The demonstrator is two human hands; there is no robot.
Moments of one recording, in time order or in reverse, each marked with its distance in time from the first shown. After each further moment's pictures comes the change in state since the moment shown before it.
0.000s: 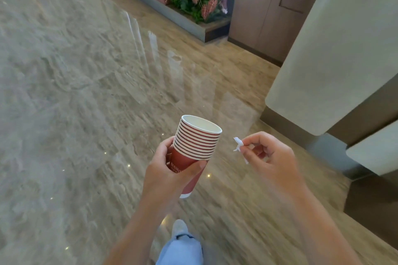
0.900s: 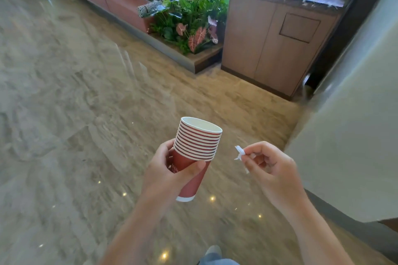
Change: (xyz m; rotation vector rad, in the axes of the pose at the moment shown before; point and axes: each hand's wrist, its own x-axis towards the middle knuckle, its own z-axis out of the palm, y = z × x) left_hand 0.548 0.081 0.118 -0.007 -0.095 -0.016; right_hand 0.527 0.083 0.006 0.059 0.125 -0.007
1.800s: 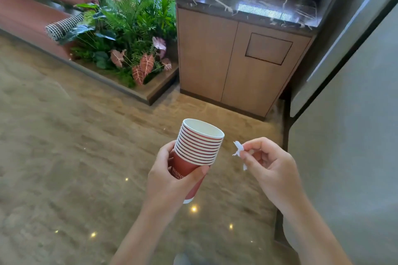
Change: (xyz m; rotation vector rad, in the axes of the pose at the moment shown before) left_hand 0.529 0.071 0.147 -0.002 -0.285 0.023; right_hand 0.500 0.099 0.006 -0.039 0.251 0.122
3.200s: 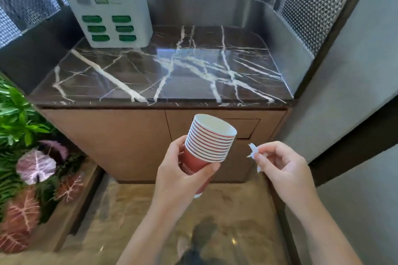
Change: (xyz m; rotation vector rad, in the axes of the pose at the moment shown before) left_hand 0.703 0.098 0.369 0.123 -0.455 0.168; right_hand 0.664 0.195 -0.175 -0.093 0.444 0.200
